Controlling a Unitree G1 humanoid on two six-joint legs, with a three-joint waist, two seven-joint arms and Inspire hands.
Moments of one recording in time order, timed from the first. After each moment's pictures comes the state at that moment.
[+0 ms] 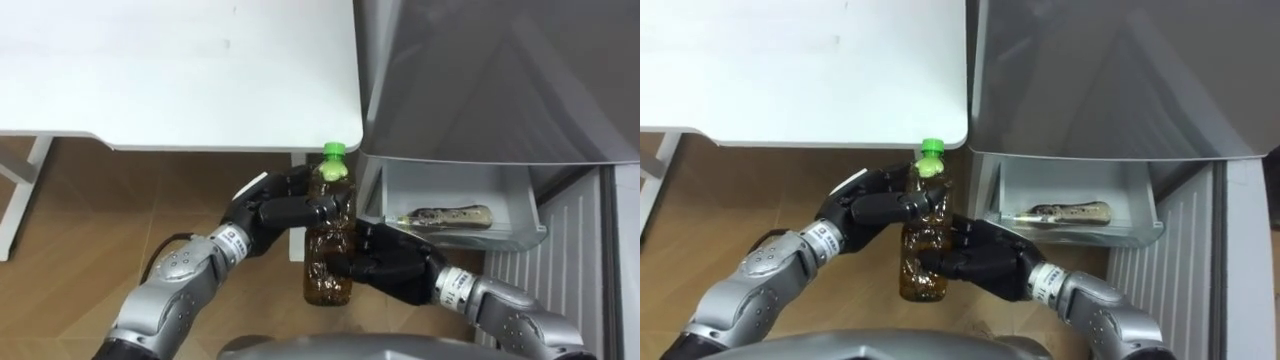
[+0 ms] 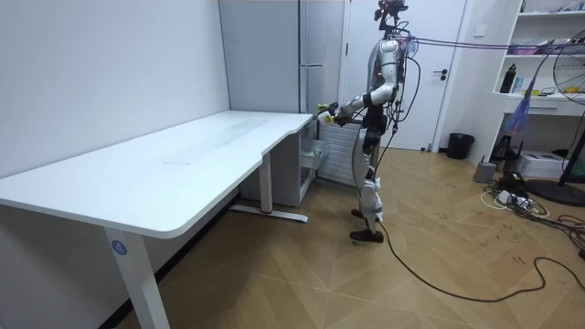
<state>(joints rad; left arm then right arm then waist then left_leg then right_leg) 0.17 0.33 -0.33 0.11 -0.52 0.21 -0.25 0.16 -0.37 0.37 0.43 0.68 0.18 0.75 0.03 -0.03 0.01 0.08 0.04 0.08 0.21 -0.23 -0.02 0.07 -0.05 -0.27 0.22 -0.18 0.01</state>
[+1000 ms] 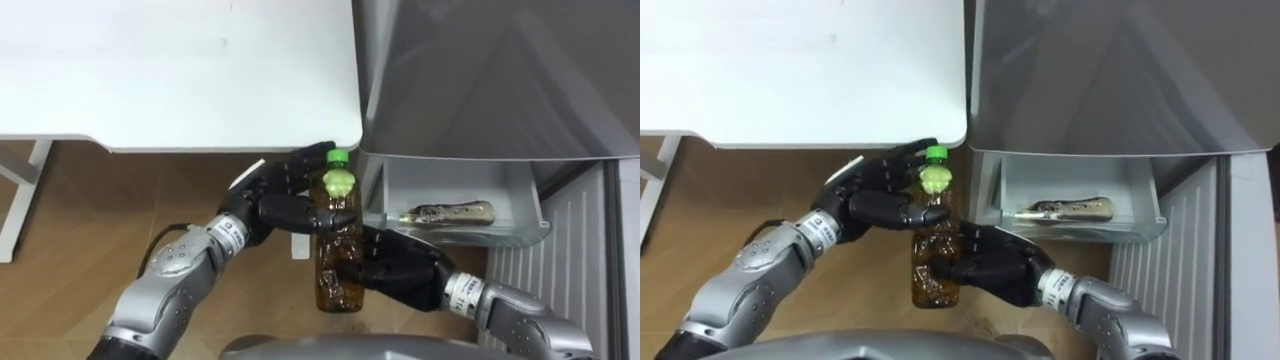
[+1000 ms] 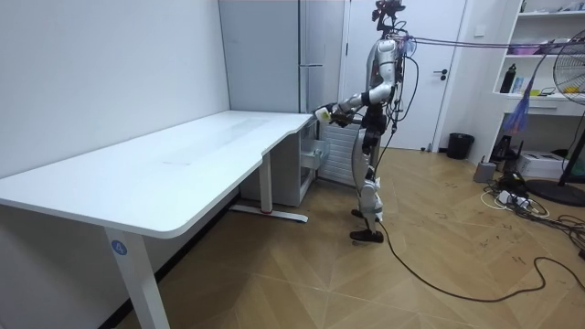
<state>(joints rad) 0.17 0.33 -0.28 0.01 -0.51 0.21 -0.24 0.18 -0.37 0.31 0.46 0.62 0.20 0.80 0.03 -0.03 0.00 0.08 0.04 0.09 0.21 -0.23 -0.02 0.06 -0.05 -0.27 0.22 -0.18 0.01</state>
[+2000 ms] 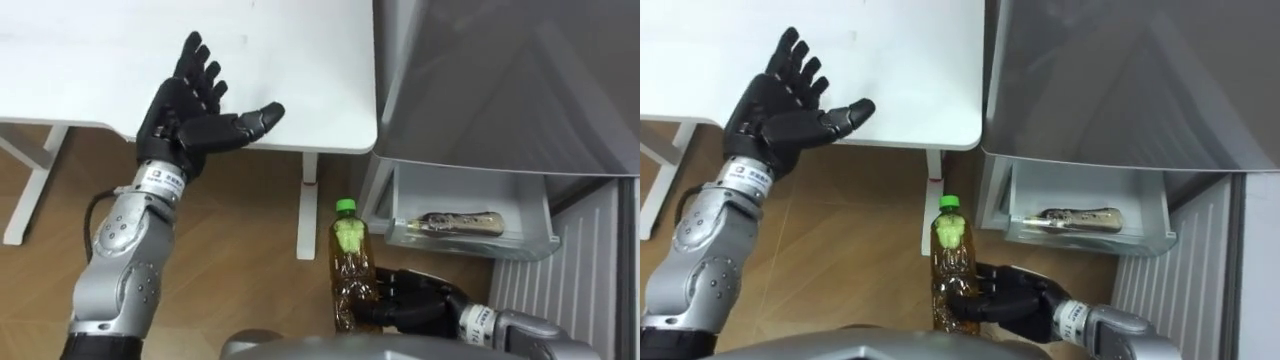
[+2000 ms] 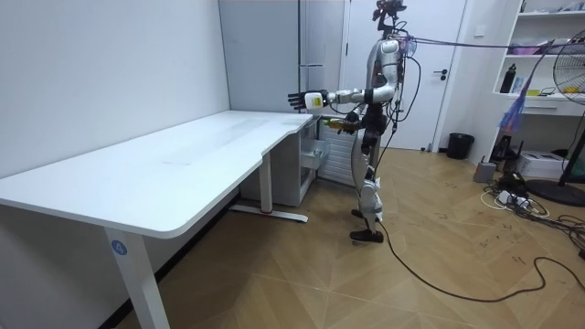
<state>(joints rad) 0.17 0.27 0.00 -0.10 -0.54 0.08 -0.05 0.23 -0.38 0.28 0.54 0.46 0.23 0.81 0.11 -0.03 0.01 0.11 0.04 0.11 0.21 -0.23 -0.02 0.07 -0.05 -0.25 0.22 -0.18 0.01</state>
